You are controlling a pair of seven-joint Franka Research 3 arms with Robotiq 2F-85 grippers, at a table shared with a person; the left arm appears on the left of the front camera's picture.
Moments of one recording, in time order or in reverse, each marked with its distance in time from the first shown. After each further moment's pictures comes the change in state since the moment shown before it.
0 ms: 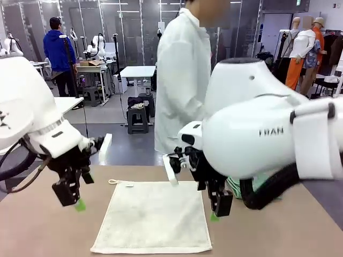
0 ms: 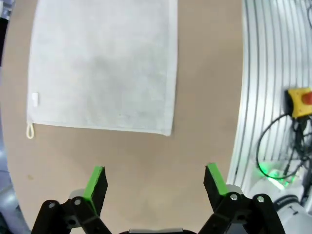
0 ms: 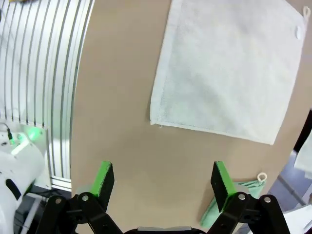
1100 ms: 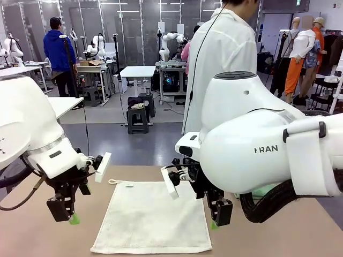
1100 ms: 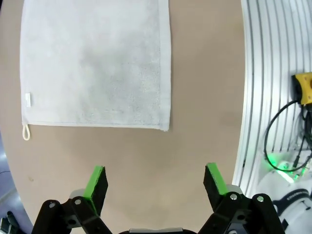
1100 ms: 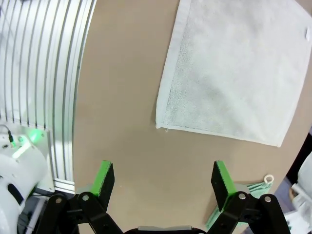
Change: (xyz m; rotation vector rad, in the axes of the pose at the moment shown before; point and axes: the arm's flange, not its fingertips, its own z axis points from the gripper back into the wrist) left arm -0.001 -0.015 -0.024 0.023 0.049 -0.057; right arm 0.002 0.004 -0.016 0.016 0.009 -0.032
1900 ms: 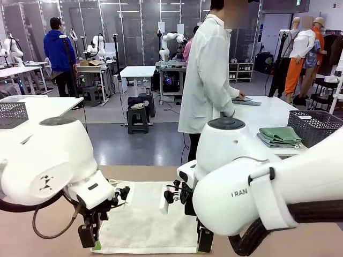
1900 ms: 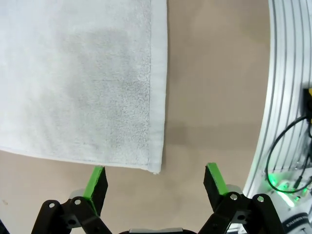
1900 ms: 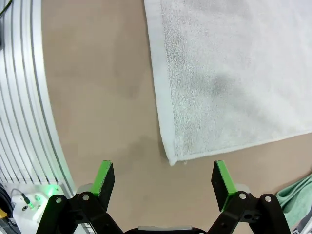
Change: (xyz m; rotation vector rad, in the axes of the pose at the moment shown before) left arm 0.029 0.000 -0.099 -0.073 0.076 0.035; right arm 0.003 0.002 -0.092 0.012 -0.026 -0.317
